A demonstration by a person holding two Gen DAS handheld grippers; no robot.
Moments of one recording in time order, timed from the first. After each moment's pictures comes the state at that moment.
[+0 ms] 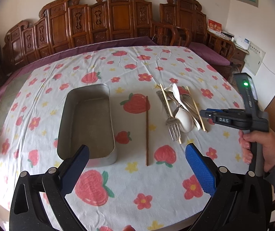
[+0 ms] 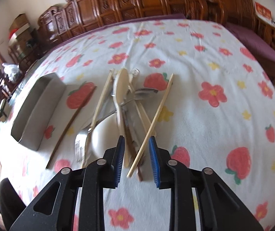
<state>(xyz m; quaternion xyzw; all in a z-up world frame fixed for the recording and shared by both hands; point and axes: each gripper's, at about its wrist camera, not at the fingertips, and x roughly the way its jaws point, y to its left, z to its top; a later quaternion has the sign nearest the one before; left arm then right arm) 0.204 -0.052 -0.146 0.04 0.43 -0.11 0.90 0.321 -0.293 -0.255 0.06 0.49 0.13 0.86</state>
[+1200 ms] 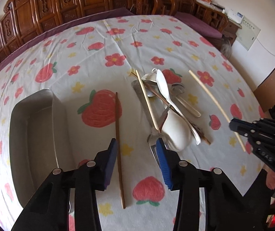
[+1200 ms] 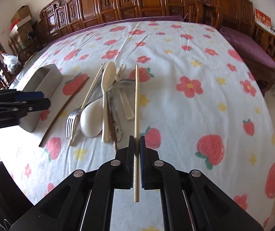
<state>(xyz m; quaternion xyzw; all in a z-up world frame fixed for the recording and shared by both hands) 0.320 -0.121 -0.209 0.08 0.52 -0.17 0.83 0.286 -0.330 -0.237 0.02 0.49 0.13 0.86</state>
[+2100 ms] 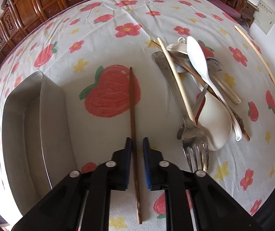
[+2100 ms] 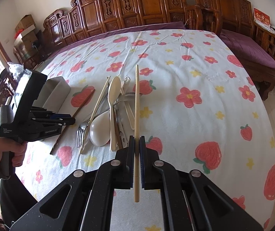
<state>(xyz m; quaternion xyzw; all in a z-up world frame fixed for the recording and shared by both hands) 0.348 -0.121 -0.266 0.13 0.58 -0.11 0.80 0.283 -0.334 -0.216 0.05 0.47 0.14 0.87</state>
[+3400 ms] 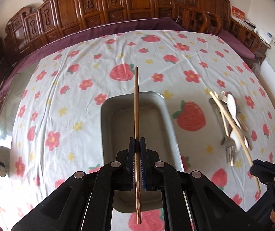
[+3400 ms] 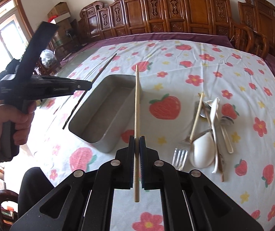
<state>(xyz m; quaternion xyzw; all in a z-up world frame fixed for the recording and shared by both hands) 0.338 0.032 -0.162 0.06 0.51 -0.06 0.86 0.270 -0.166 -0.170 0.02 0.45 0.25 0.86</state>
